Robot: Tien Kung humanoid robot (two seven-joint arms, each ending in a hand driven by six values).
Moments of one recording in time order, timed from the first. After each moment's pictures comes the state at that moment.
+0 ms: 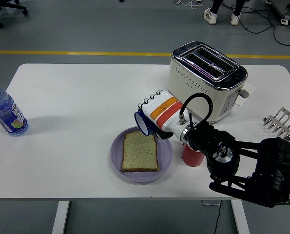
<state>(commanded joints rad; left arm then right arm) -0.08 0.00 -0.20 -0.21 0.45 0.06 0.06 0.98 -0.24 0.14 1.42 -2.17 -0.17 -0.51</state>
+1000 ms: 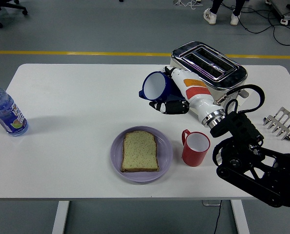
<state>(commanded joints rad) -0.07 0.00 -0.20 -0.21 0.46 0.06 0.06 0.70 -0.29 0.58 1.52 -1.61 -0.59 -0.33</state>
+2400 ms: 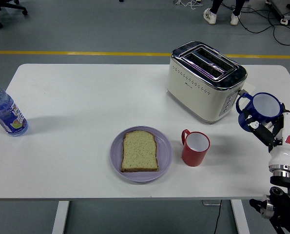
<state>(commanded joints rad) -0.09 0.01 -0.20 -0.20 0.48 0.06 0.06 0.12 -0.18 1.10 1.25 -0.97 -0.65 0.62</state>
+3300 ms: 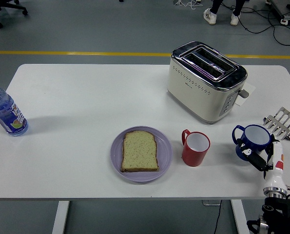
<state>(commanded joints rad) -0.09 0.00 -0.19 -0.20 0.48 0.06 0.06 0.14 -0.14 0.98 0.96 -0.84 -0.65 0.65</state>
